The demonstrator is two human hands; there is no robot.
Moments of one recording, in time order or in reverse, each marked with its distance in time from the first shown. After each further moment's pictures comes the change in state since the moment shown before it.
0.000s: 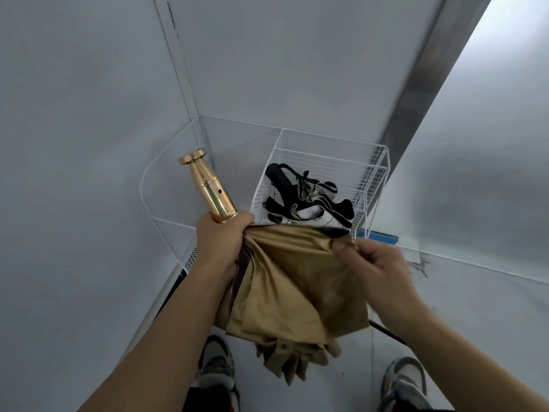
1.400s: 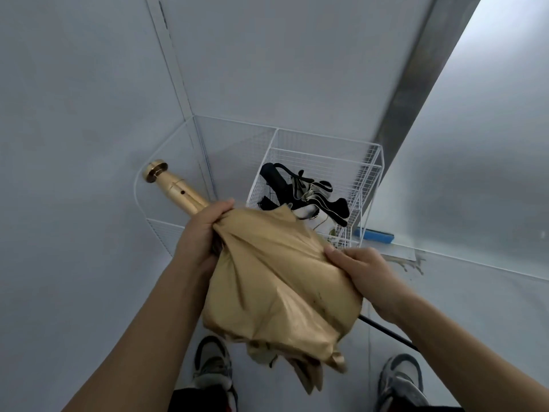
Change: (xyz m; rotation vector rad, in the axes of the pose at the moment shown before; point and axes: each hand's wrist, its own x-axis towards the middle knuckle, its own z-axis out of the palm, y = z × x) left_hand -0.003 0.017 -0.011 -0.399 -0.238 -0.309; right_hand 0.023 0.020 -0.010 -0.038 -0.199 0.388
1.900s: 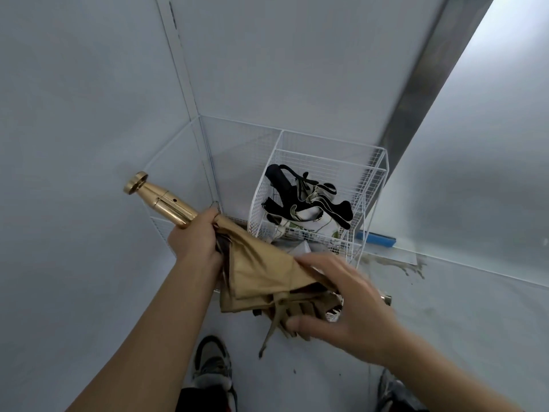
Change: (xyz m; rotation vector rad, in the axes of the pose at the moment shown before) left_hand 0.022 -0.003 -0.009 -0.021 0.517 0.218; right_hand -0.046 -0.004 0.031 -0.586 -0.008 -0.737
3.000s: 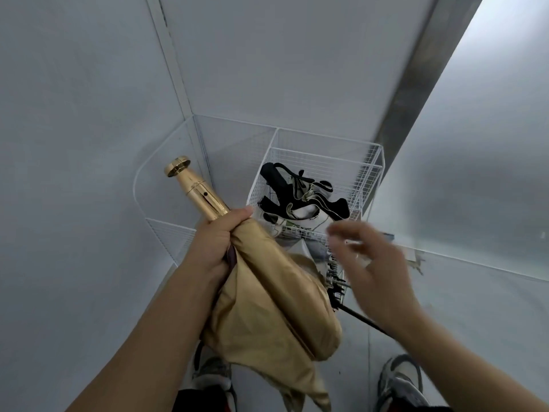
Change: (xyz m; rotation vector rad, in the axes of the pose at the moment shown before) left_hand -0.016 -0.010 0.000 0.087 -0.573 -0.194; right_hand 0.015 0.005 -0.021 0.165 0.366 0.254
